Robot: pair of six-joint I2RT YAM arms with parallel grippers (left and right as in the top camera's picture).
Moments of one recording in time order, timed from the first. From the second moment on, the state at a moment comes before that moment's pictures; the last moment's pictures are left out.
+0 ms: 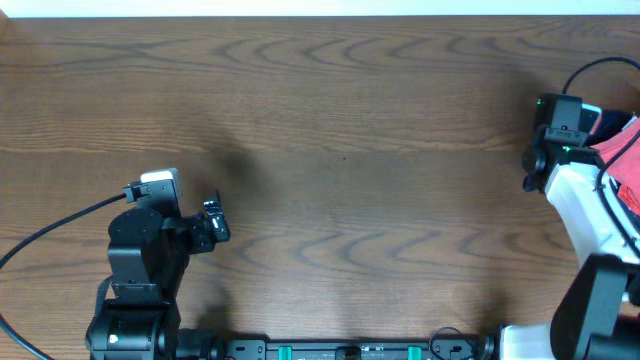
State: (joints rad) left arm -0.03 0.59 0.72 -0.71 -0.03 -0.17; right arm -0.17 1.61 1.00 -0.43 0.63 0.20
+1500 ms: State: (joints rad) left arm -0.03 0.59 0.72 -0.71 -0.03 -0.17; right arm -0.29 1.82 1.00 -0.08 0.64 0.17
